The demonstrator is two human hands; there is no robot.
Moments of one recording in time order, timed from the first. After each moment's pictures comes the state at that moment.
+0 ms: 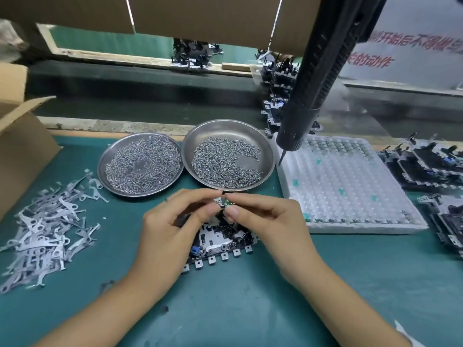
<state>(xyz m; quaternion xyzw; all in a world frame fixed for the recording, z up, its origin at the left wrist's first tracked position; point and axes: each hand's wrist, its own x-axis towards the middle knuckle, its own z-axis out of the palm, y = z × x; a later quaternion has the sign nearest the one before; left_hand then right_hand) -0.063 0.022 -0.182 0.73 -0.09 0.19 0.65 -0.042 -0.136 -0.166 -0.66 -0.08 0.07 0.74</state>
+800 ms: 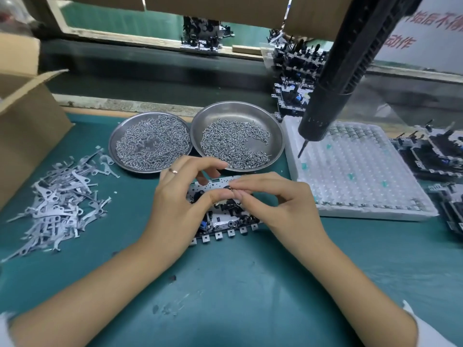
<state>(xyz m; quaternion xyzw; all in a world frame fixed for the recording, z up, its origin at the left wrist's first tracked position) -0.063 0.026 -0.178 0.82 -0.11 0.23 0.52 -0.044 -0.140 -0.172 -0.77 -0.22 -0.05 0.60</state>
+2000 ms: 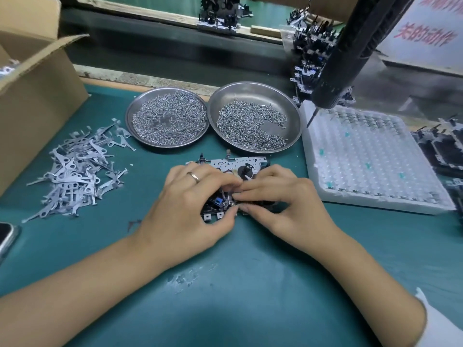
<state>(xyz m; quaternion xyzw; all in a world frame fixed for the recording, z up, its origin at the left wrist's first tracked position) -0.096 0.039 -0.185 0.91 -0.17 0.19 0.33 -0.051 -0.142 -0.179 -0.83 -0.38 -0.06 0.40</state>
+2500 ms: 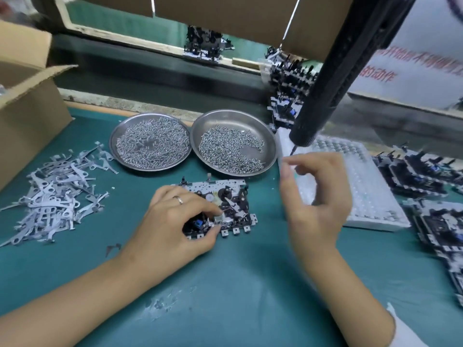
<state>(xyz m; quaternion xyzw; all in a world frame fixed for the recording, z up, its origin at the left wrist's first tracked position) -0.090 0.039 -0.189 0.90 -0.17 0.19 0.36 -0.050 -0.147 -0.151 -0.76 -0.20 -0.37 0.50</state>
